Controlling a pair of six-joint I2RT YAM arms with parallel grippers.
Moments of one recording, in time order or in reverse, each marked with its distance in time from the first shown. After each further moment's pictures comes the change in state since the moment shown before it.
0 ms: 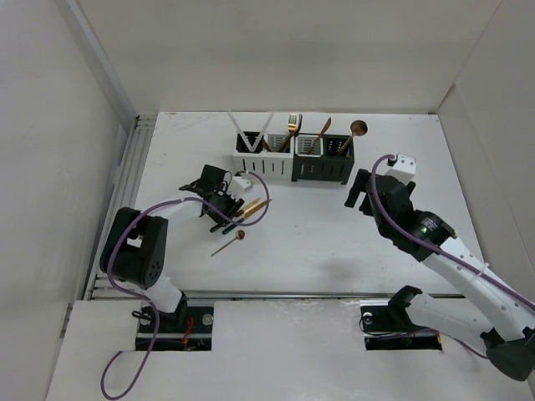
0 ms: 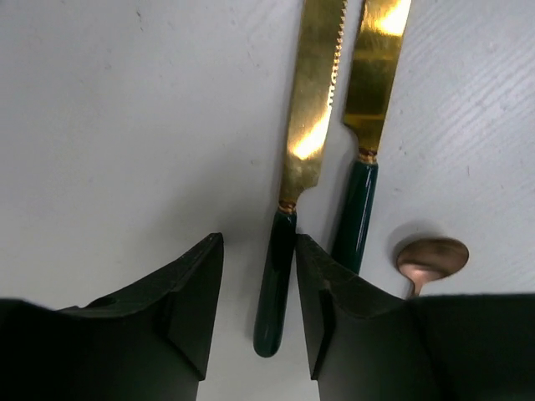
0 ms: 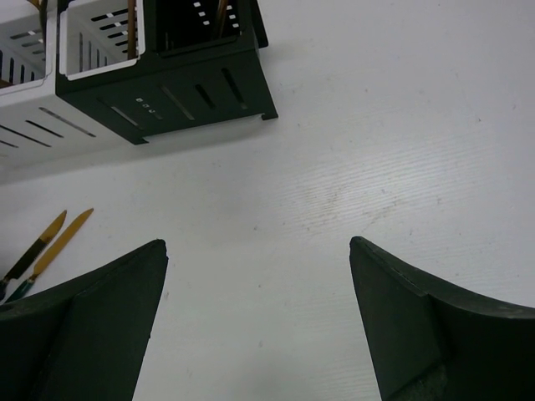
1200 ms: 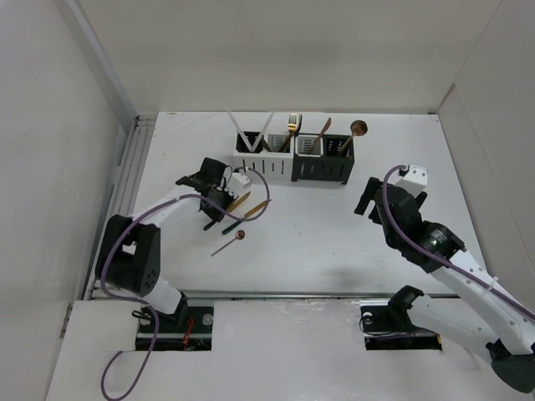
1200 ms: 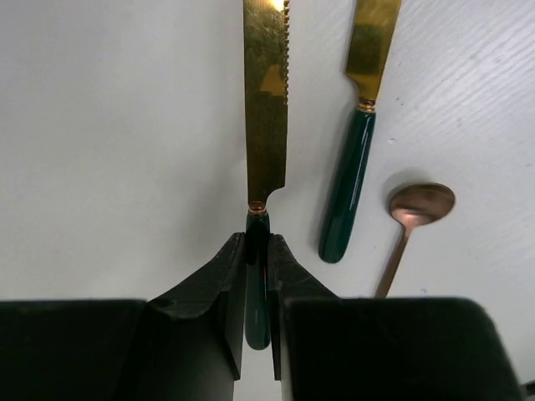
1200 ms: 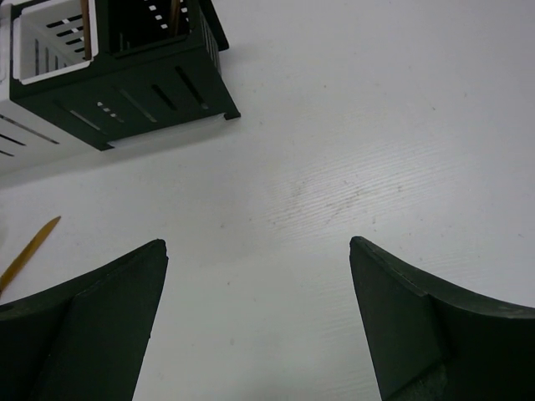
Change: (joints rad) left arm -0.027 -0.015 0.101 -0.200 -0.089 -0.011; right arm 0.000 -0.111 -0.059 -0.055 0.068 0.015
